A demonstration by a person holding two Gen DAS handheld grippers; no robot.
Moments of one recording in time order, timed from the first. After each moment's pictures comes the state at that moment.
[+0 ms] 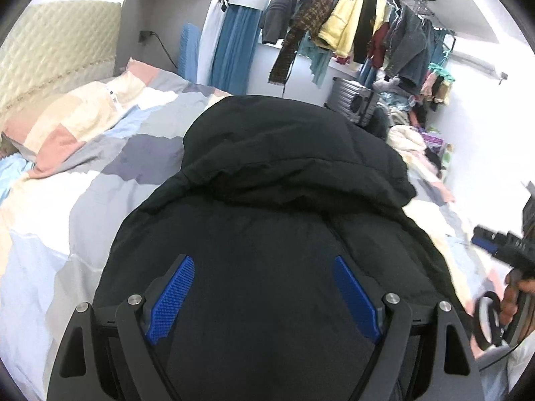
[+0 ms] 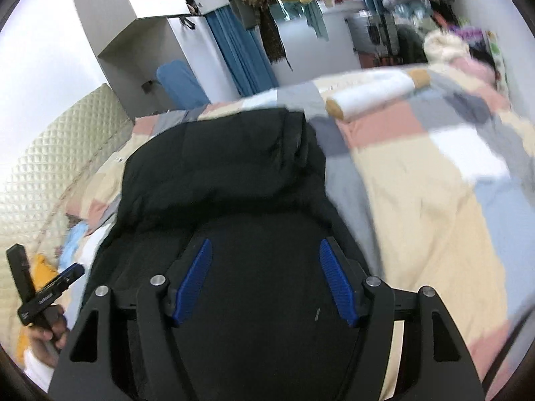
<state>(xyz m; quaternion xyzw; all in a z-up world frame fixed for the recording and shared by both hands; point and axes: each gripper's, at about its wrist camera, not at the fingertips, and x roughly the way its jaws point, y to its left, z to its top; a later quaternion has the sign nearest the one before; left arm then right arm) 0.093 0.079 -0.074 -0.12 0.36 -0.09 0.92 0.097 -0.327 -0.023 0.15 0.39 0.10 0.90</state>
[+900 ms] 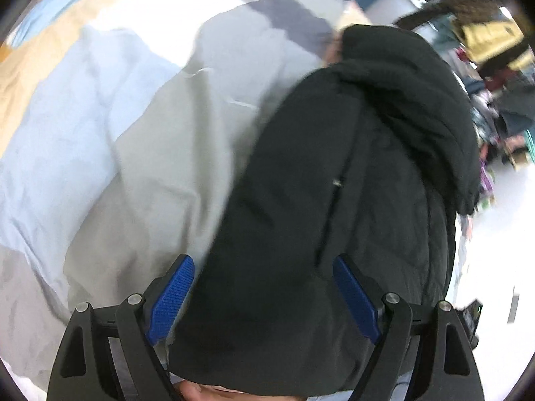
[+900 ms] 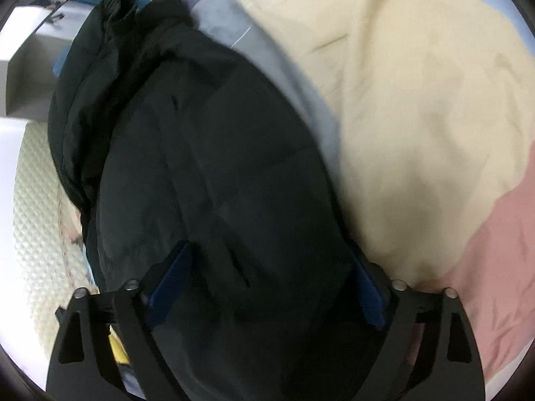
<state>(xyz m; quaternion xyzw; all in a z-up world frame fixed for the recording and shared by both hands) 0.066 0.205 -0.161 -0.33 0.59 0.03 0.74 0.092 -0.376 -0.174 0.35 0.61 0.03 0.71</state>
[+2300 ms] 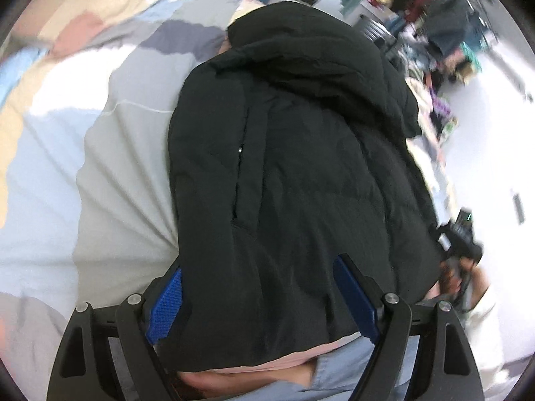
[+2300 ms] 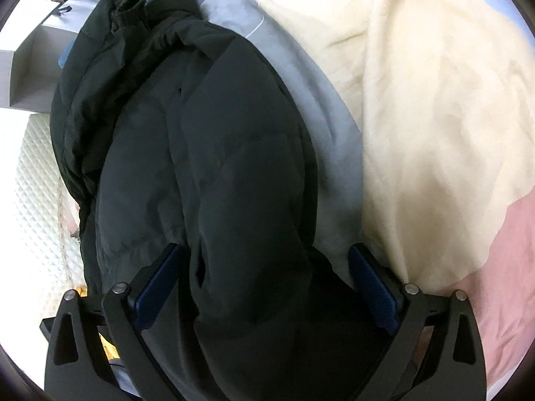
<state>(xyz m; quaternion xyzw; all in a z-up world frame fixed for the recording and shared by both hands) 0.034 0.147 -0.104 -0.18 0.55 -0.12 0.81 0.087 -0.372 -0.185 0.34 0.61 0.04 0.71</state>
